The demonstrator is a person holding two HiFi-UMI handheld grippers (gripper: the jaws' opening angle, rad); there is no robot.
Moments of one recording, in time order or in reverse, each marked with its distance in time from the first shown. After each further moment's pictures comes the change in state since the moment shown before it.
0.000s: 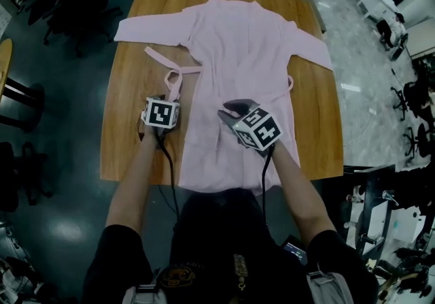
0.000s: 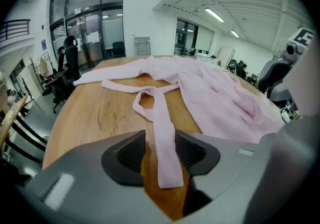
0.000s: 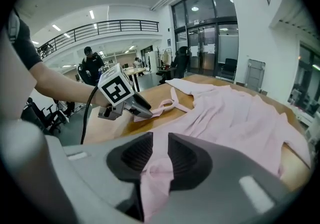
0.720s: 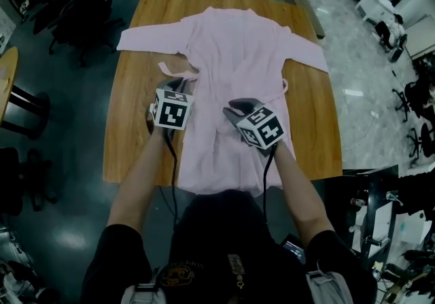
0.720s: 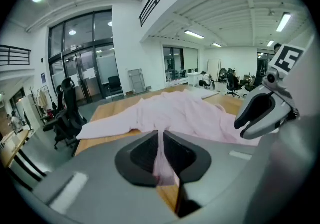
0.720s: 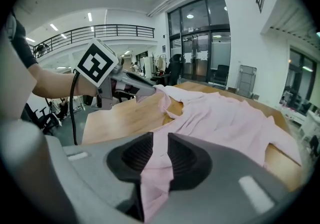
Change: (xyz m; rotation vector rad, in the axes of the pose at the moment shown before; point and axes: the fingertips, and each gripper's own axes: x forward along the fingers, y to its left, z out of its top) left arm -0.075 -0.055 0.117 0.151 -0.286 0.019; right arm -0.034 -0.019 0.008 0.019 -0.062 -0.075
